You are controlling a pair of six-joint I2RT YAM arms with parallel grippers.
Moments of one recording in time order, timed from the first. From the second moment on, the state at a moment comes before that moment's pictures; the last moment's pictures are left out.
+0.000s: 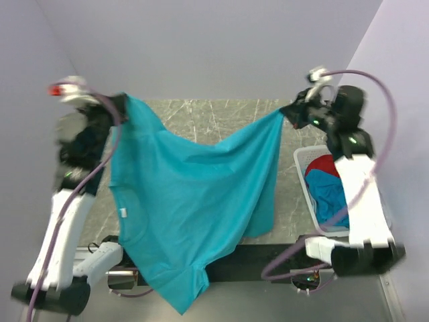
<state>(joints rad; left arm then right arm) -0.15 0.90 1.32 -0.16 -0.05 -0.48 0.01 1.14 1.49 -0.53 -0.60 -0.07</state>
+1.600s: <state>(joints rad) -1.02 1.09 0.71 -0.48 0.21 -0.71 0.50 1.14 0.63 -0.90 -0.41 -1.26</state>
